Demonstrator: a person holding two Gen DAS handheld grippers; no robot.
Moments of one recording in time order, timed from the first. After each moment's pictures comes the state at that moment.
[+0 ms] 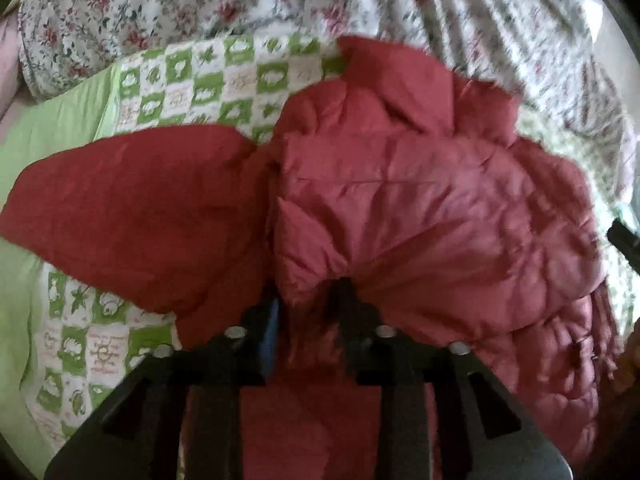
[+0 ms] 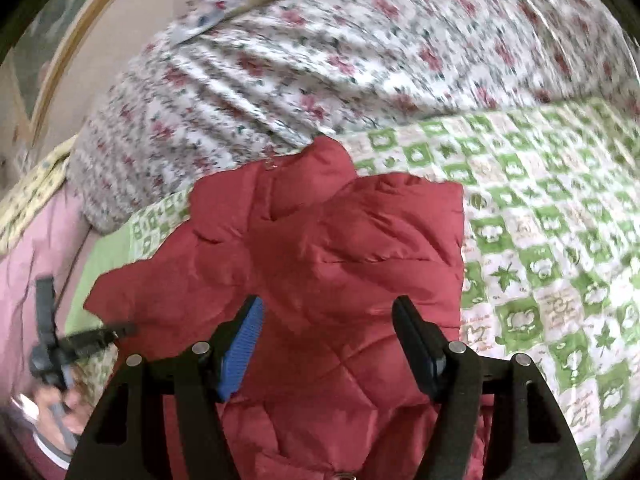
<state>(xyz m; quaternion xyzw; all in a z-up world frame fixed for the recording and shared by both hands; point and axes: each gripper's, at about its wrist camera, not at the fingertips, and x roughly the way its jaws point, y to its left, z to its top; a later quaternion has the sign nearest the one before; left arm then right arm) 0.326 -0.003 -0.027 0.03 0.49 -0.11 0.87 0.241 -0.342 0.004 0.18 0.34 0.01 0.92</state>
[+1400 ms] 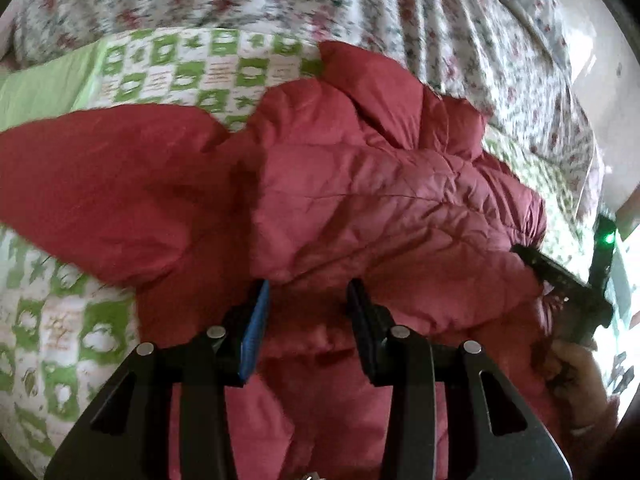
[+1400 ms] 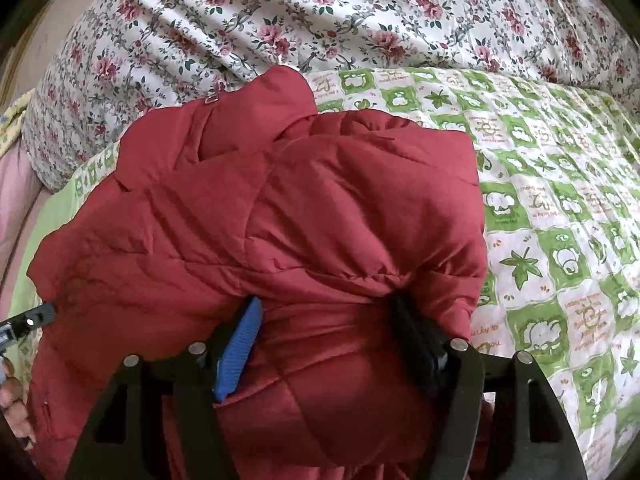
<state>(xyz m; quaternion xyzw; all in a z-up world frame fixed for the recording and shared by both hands) 0.310 0.011 -0.034 -0.07 0.46 -0.17 0.87 0.279 -0.342 -0.063 0.11 0.40 -0.03 0.91</state>
